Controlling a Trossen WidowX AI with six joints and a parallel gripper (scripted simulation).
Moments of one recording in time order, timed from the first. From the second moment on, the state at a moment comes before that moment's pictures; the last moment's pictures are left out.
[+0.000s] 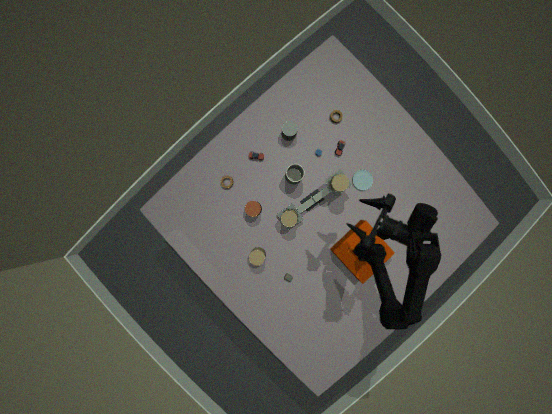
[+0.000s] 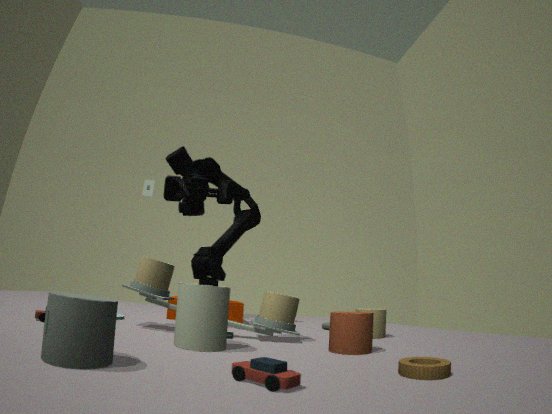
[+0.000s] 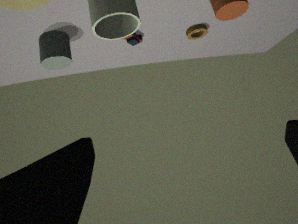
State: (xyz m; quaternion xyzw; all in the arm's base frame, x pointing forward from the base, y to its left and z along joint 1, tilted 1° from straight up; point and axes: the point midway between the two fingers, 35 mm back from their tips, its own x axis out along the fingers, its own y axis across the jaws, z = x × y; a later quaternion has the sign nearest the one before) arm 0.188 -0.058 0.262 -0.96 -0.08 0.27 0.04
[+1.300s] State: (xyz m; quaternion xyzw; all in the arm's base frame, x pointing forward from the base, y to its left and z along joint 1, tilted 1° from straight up) arm 0.192 -0.029 0.216 -0.74 -0.27 0.30 -0.53
